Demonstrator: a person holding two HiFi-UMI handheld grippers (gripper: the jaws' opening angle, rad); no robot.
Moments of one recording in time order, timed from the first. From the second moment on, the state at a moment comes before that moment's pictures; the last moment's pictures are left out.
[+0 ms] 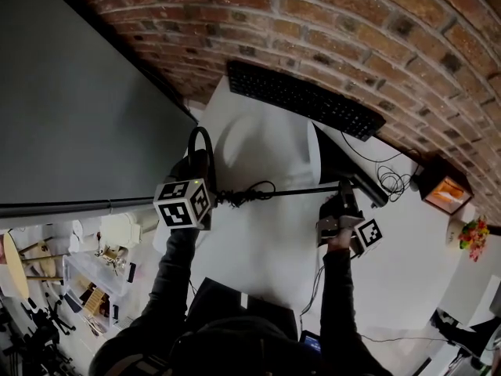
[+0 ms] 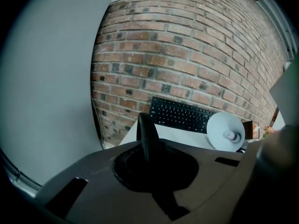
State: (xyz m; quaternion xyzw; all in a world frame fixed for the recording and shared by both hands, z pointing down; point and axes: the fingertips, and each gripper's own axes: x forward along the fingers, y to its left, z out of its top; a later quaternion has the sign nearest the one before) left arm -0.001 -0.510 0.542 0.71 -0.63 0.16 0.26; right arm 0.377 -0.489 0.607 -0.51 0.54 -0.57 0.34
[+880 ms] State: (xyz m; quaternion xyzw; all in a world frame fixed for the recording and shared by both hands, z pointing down) left arm -0.037 -0.428 0.484 0.73 -0.63 0.12 0.23; right arm 0.341 -0.421 0.562 -0.48 0.57 -0.57 0.35
